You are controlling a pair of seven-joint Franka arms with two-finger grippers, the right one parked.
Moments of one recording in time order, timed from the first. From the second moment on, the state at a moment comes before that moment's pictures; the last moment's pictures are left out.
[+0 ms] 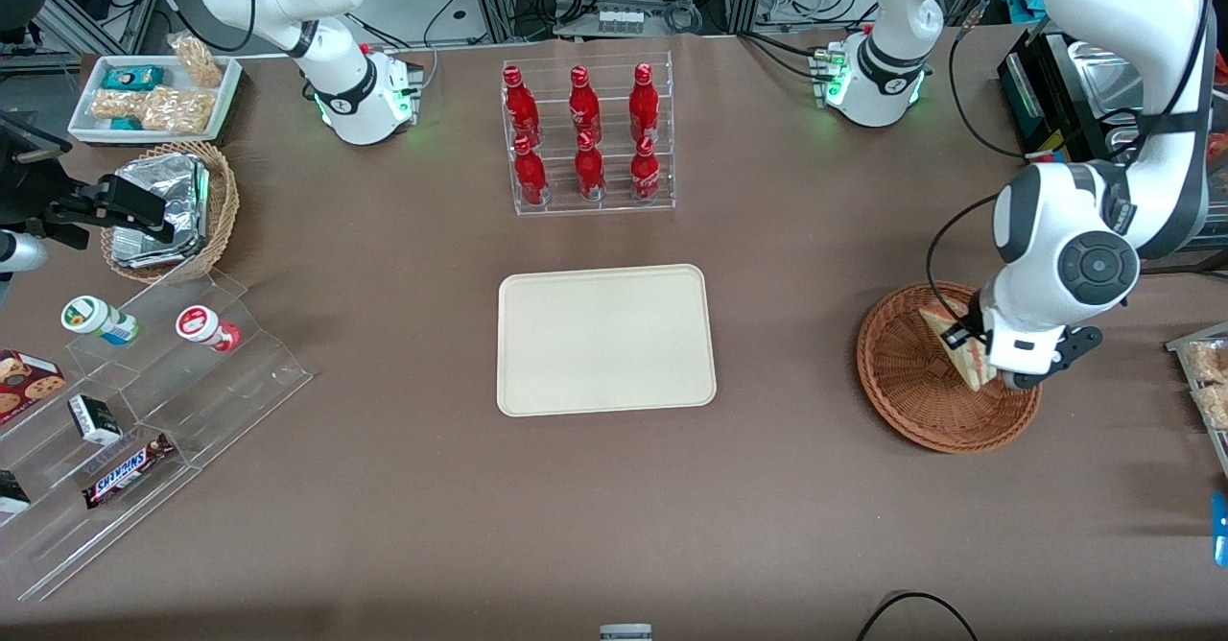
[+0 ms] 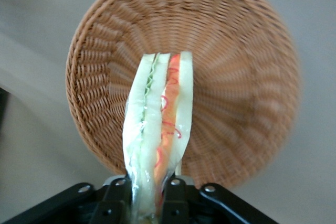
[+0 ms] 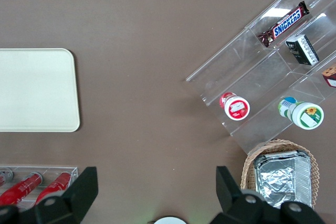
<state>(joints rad) -0.11 0.24 -0.01 -1.93 0.16 1.99 -0.63</state>
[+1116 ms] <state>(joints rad) -0.71 0.66 -0.04 -1.48 -0.10 2.09 -0.82</state>
